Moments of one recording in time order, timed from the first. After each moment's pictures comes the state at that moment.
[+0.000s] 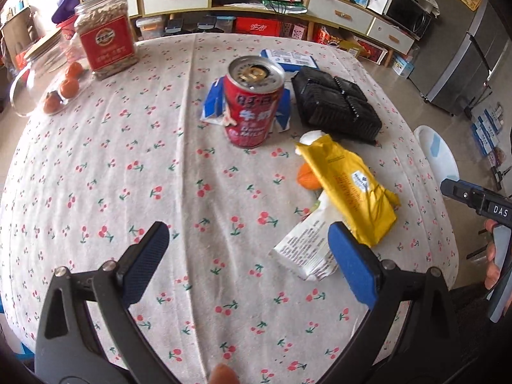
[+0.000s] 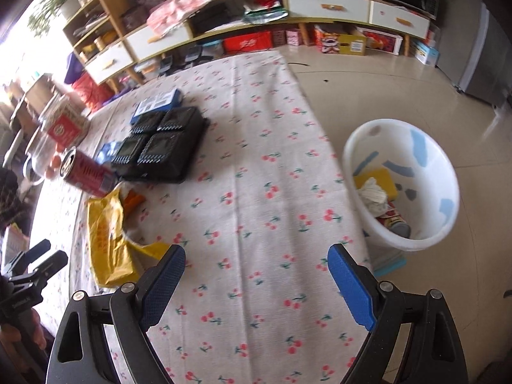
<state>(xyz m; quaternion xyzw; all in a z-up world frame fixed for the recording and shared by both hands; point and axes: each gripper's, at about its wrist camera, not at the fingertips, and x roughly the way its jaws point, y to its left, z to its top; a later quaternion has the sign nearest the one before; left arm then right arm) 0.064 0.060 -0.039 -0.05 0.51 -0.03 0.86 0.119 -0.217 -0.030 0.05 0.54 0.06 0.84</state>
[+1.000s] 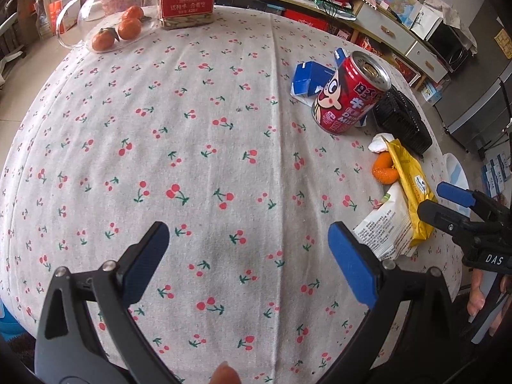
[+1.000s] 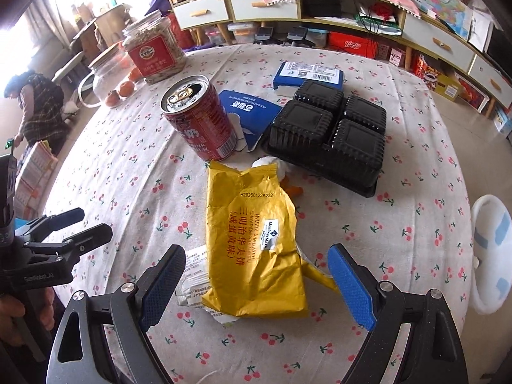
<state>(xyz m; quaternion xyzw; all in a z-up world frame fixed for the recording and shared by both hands) 0.044 0.135 -0.058 -0.13 0.53 0.02 0.84 0.129 -0.058 -0.046 -0.06 0.54 0.21 0.81</state>
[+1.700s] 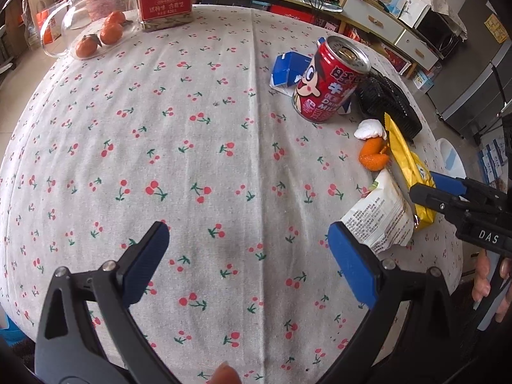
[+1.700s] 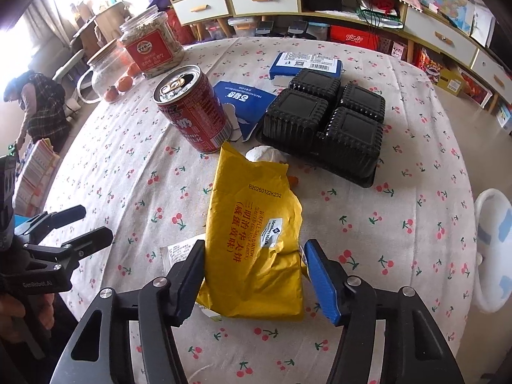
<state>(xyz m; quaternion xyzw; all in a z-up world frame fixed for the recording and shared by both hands) 0.043 0.116 -0.058 -0.11 0.54 -0.01 0.84 0.127 -0.071 -0.049 -0.05 0.54 0.21 0.81</state>
